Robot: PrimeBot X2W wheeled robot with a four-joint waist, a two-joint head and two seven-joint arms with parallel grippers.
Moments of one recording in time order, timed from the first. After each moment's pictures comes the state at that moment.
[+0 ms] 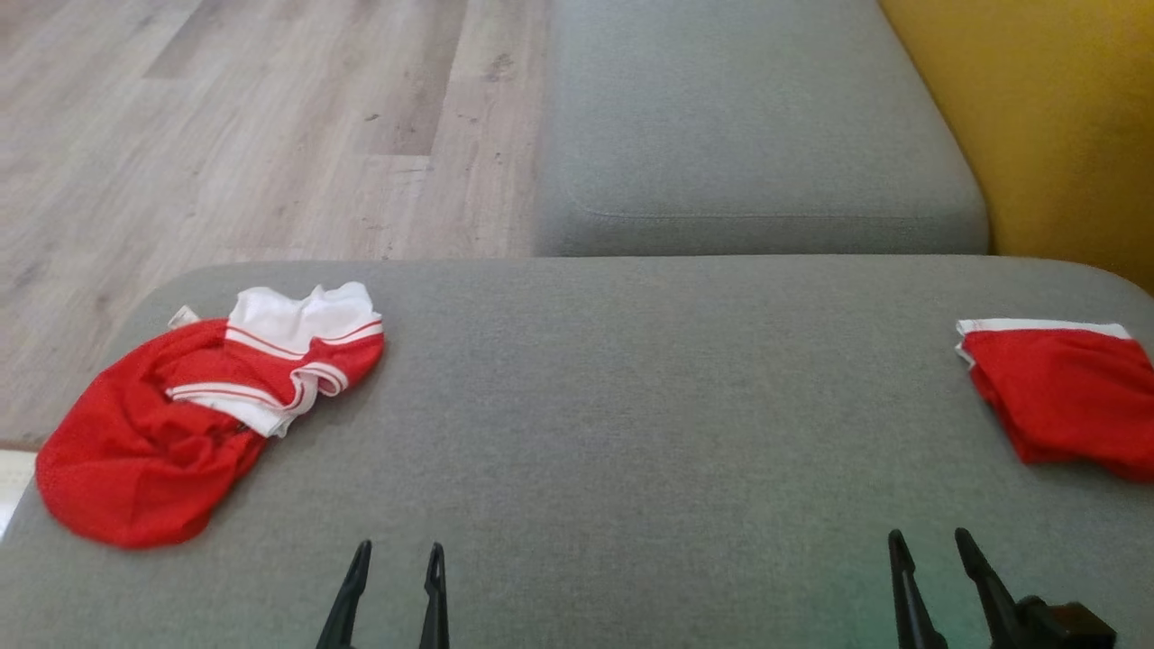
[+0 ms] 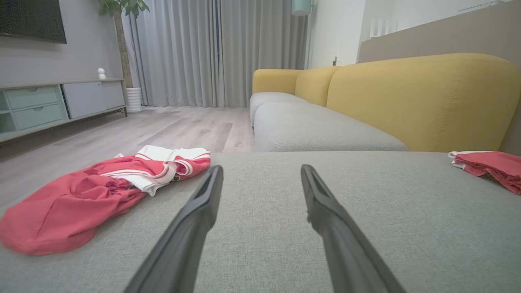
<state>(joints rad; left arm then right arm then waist) 0.24 0.06 -0.29 0.13 -0.12 0.10 -0.26 0.24 -0.07 0.02 0.27 0.18 0.13 -0.25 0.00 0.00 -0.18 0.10</state>
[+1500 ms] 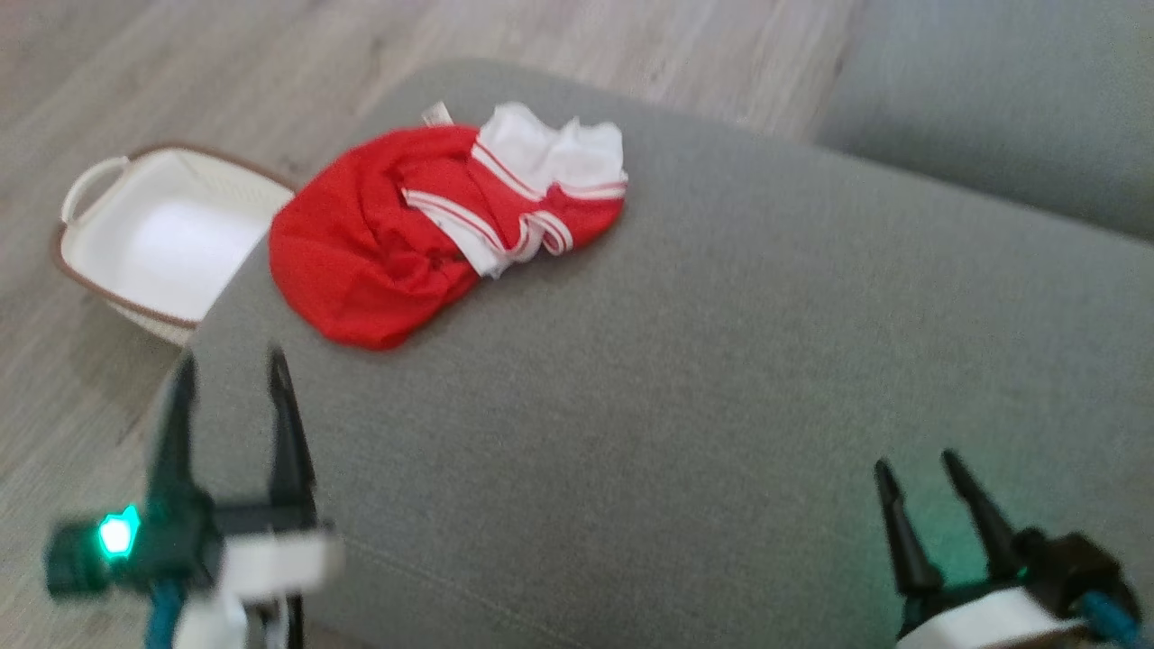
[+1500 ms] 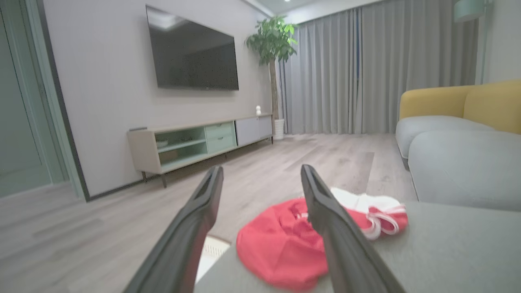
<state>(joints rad) 0.02 0.11 -0.08 0.02 -0.08 0.12 -0.26 0.15 -0.15 0.12 0.22 0.23 0.13 -0.25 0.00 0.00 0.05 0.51</state>
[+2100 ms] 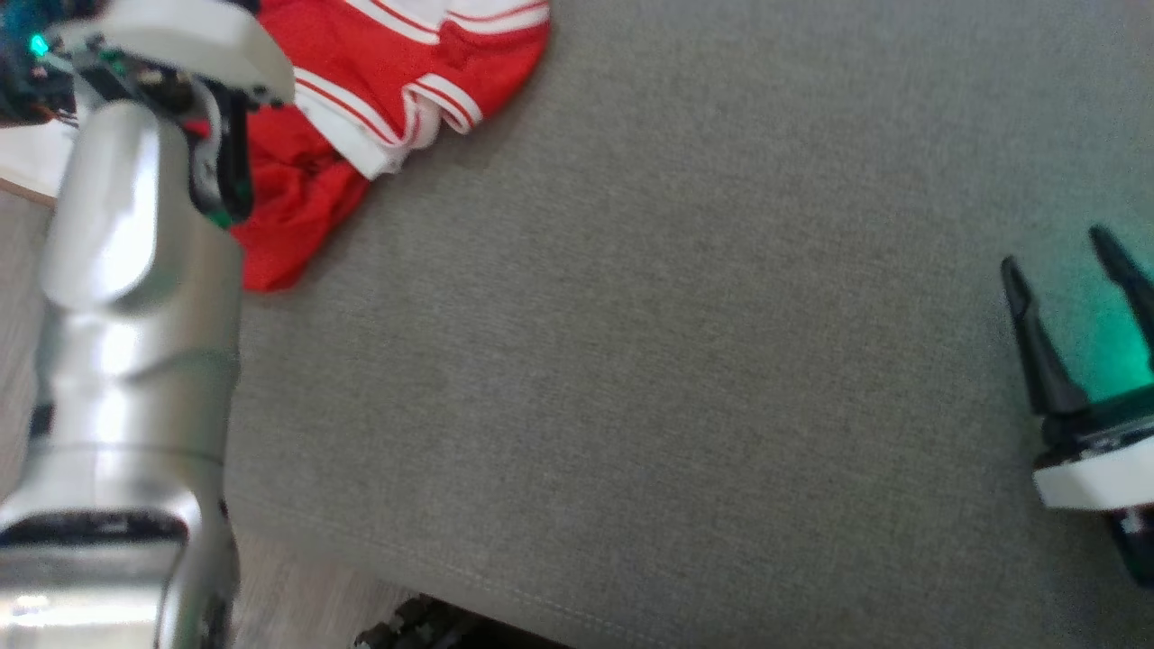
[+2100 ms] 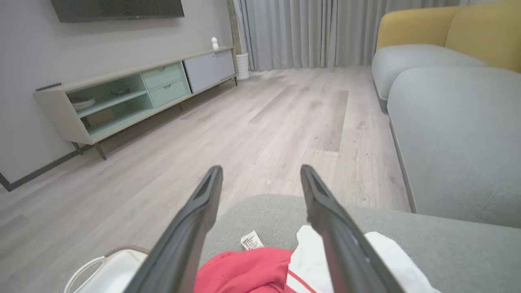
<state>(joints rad) -1.01 0.10 -0.05 0.71 -0.20 0.02 -0.02 -0.06 -0.46 0.08 -0.03 0.22 0.13 -0.19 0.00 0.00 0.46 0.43</state>
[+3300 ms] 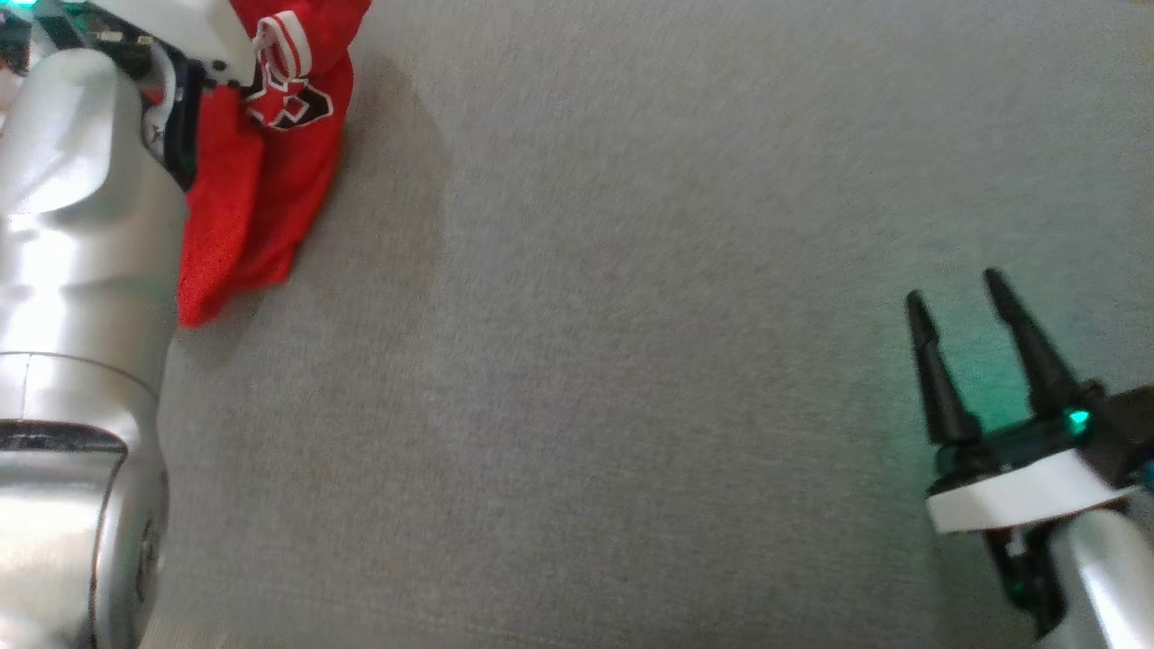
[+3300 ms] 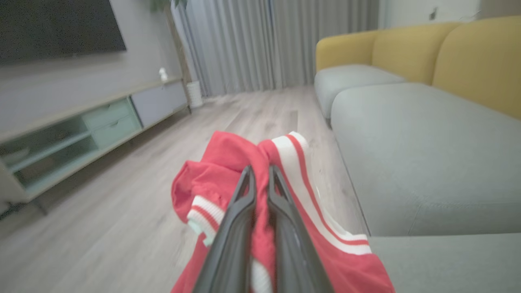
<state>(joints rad) -1.25 0.17 -0.17 1.16 -0.20 -0.12 -0.15 -0.09 -0.32 0.16 0.08 0.26 0.13 -0.24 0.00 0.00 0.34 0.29</state>
